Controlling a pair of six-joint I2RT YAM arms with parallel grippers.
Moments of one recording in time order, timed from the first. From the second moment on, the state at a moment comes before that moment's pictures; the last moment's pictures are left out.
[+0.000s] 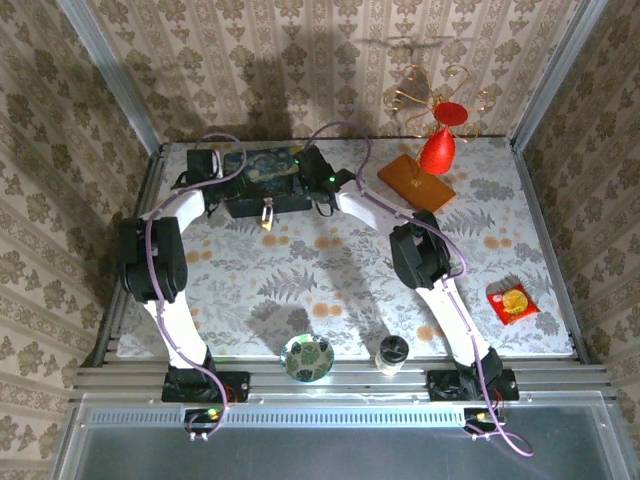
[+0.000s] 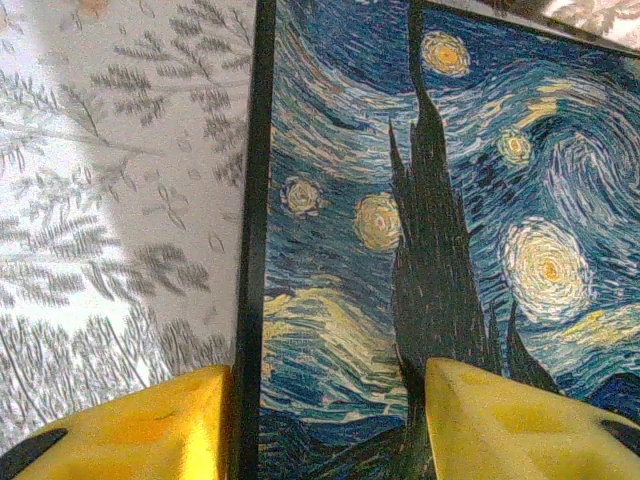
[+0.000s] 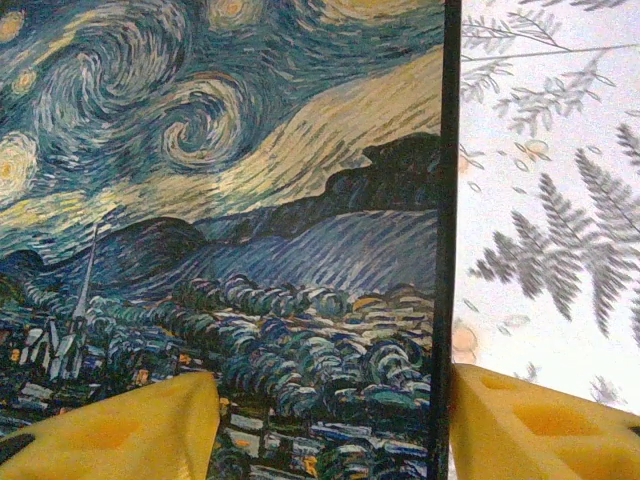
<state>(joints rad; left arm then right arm) -0.07 1.91 1.32 -0.19 0.15 -0.28 0.62 2.43 2.13 -0.46 0.12 0.49</state>
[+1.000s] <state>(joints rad) -0.44 1.48 0.87 -0.23 -0.16 -0.58 0.68 1.94 1.42 -0.36 0.24 0.56</state>
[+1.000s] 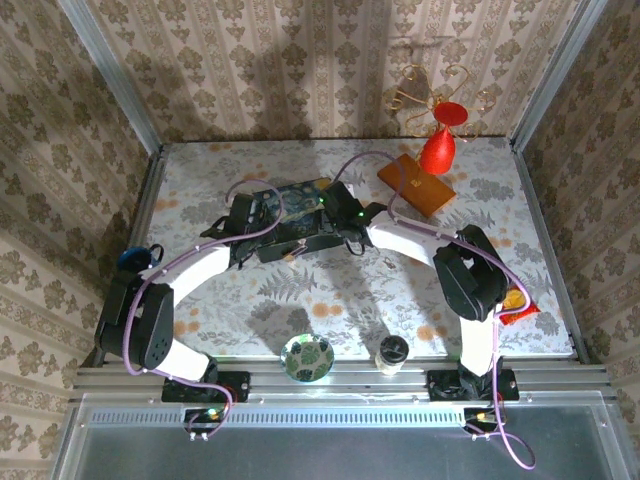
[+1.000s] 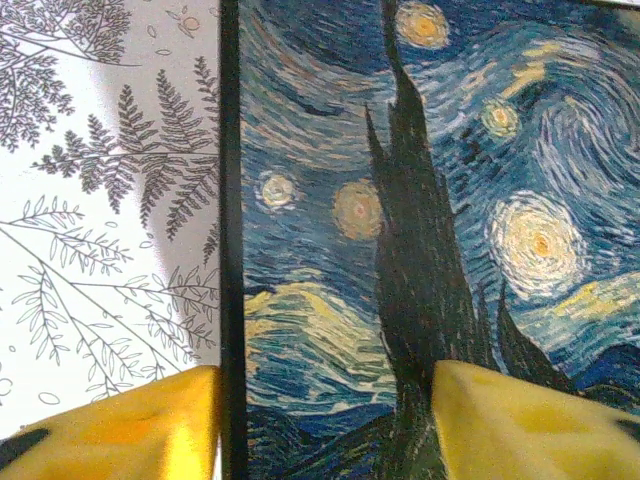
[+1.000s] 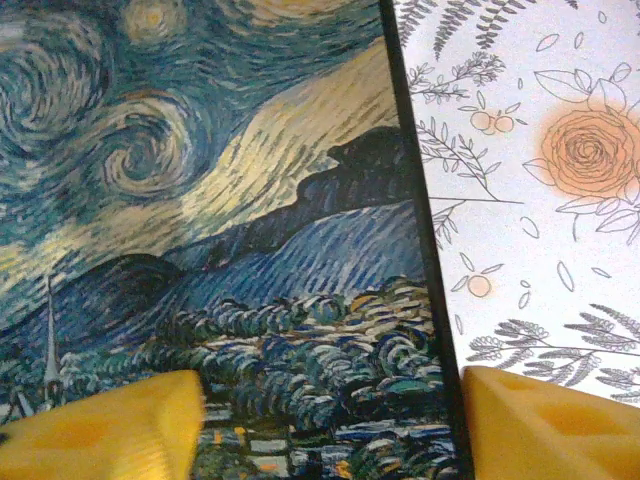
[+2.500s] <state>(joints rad) -0.62 1.63 0.91 -0.22 0.04 -0.44 0.62 1.36 0.90 -0.66 0.45 0.69</state>
